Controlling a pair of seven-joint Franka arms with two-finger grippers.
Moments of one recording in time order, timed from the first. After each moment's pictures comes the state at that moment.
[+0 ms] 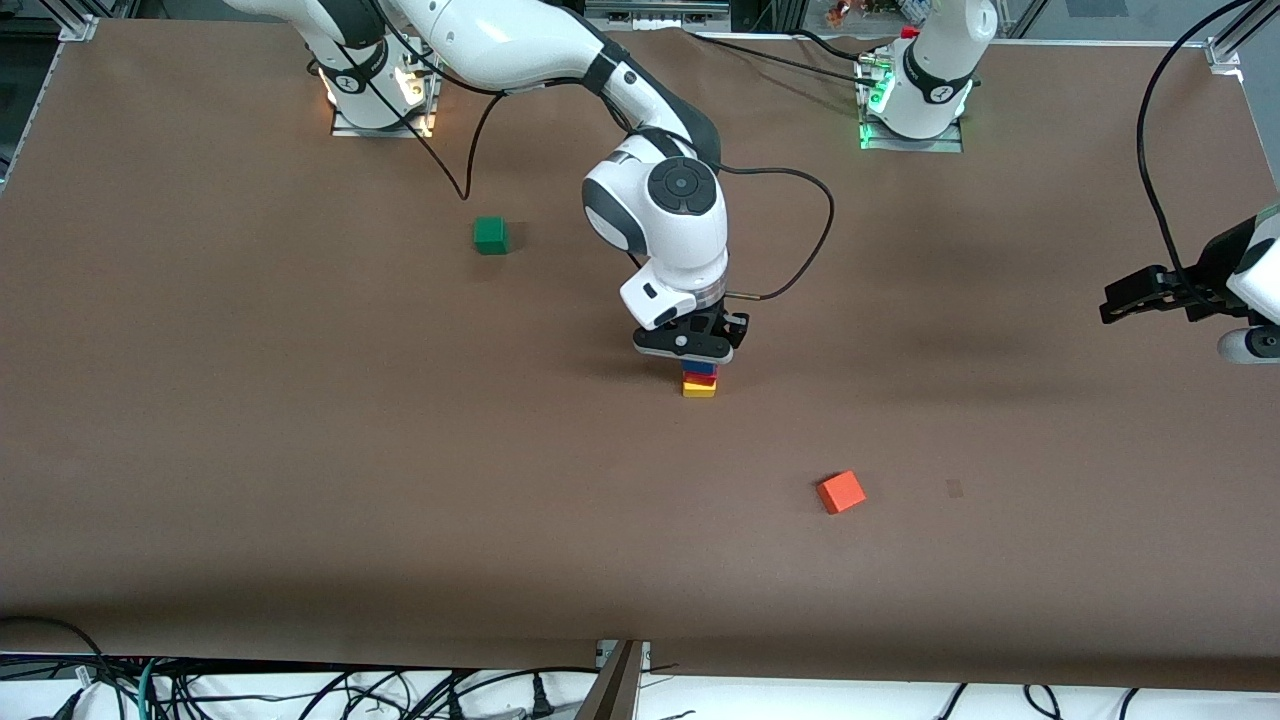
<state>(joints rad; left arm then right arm) 0.10 0.18 -0.06 -1.47 0.01 1.59 -0.02 0.89 0.93 -0.07 -1.02 0.01 2.15 1.05</state>
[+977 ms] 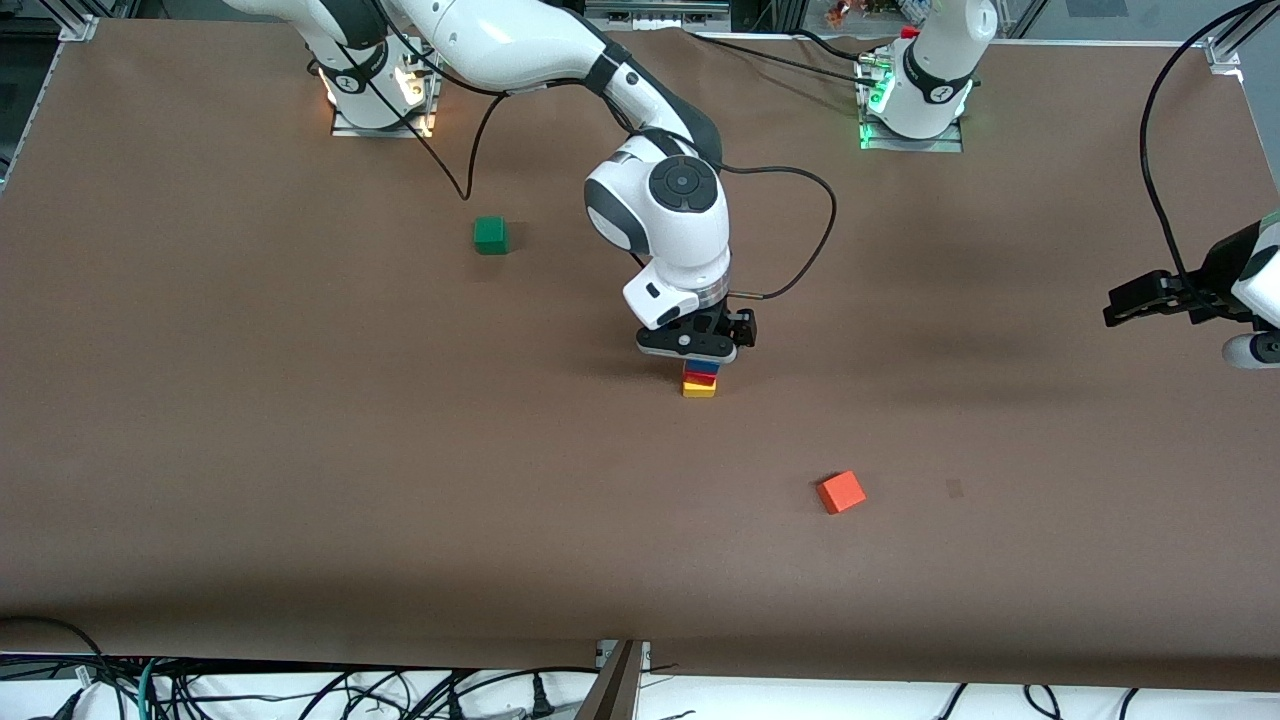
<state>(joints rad) 0.11 0.19 -0.05 -1.46 0.01 1.59 -0.01 0.89 0.93 -0.07 -1.02 0.01 2.17 1.05</state>
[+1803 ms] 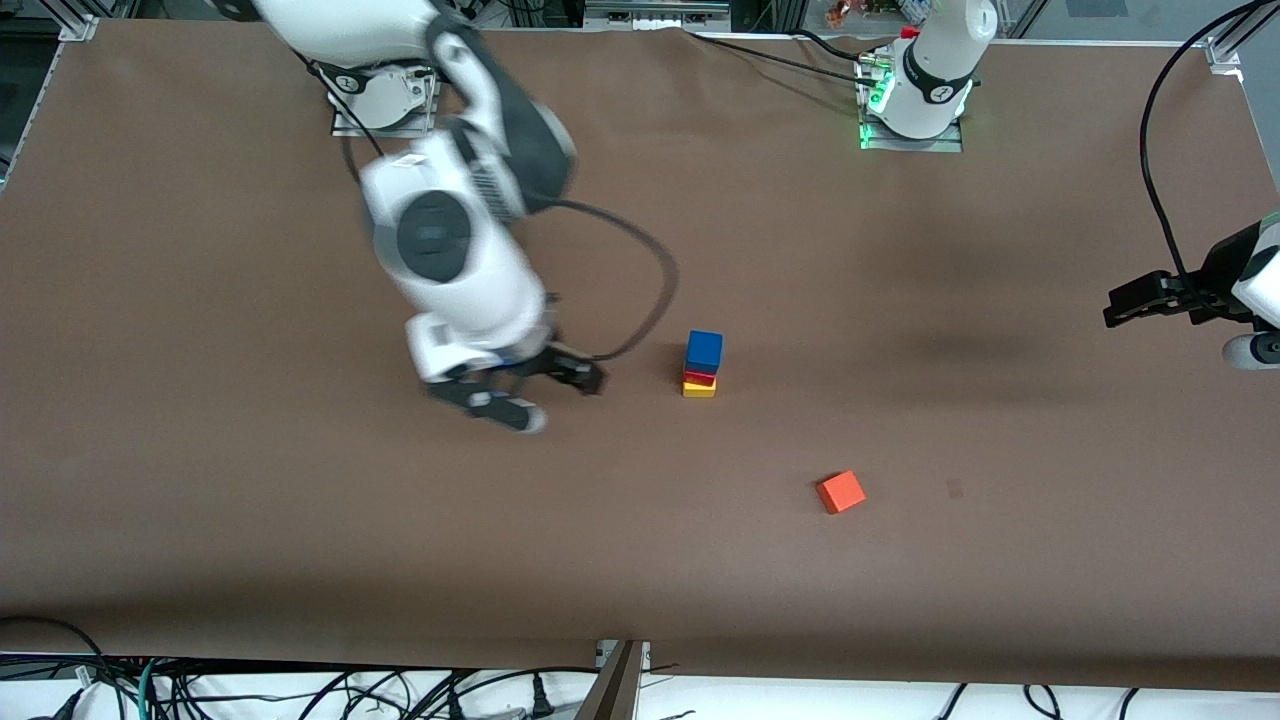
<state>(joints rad) 0.11 0.20 -0.05 -1.46 0.01 1.59 -0.01 0.54 0.68 -0.10 -0.96 0.17 1.66 0.80</state>
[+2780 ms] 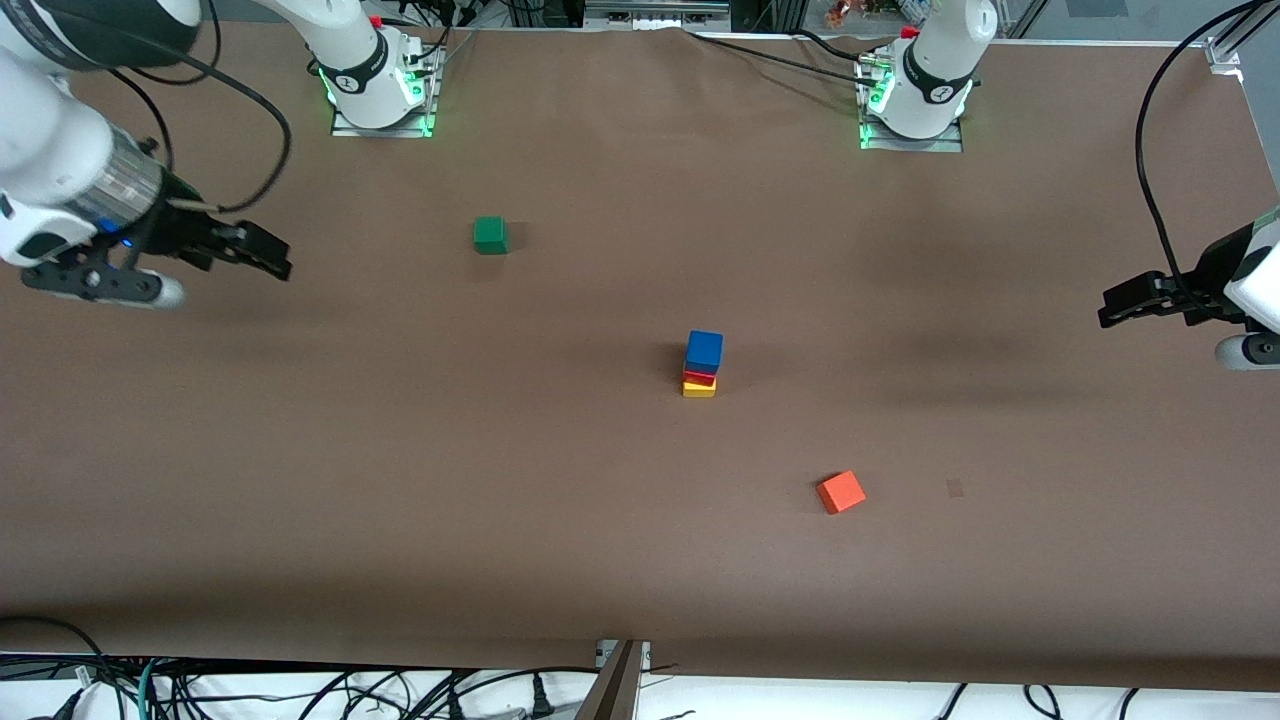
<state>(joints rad) 0.10 0.20 -0.06 -1.46 0.01 1.59 -0.01 0.36 0.00 -0.23 -1.70 0.02 1.67 0.25</state>
